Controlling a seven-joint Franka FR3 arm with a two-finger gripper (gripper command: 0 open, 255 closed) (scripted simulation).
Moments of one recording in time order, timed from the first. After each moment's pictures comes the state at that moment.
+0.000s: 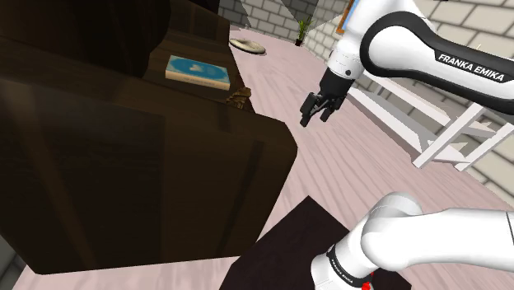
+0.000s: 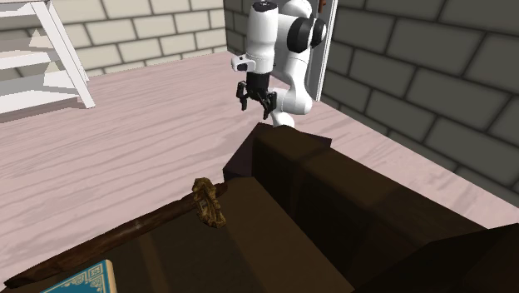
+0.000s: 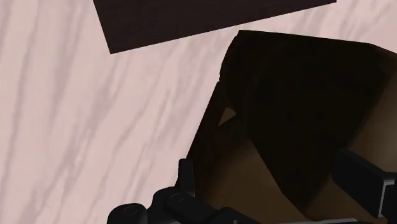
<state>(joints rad) -0.02 -0.76 0.01 -2.35 -0.07 1.64 0.17</state>
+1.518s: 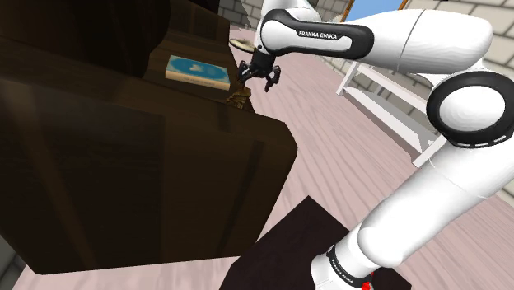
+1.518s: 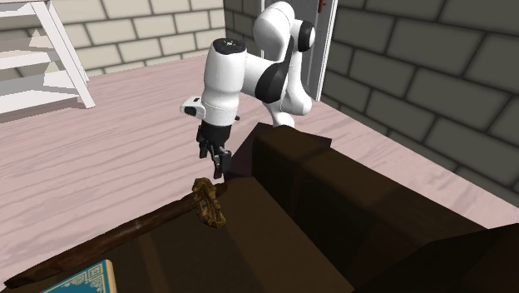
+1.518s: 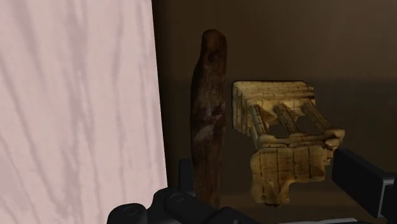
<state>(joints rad) -0.12 0.00 0.12 -1.78 -0.21 1.93 0.62</state>
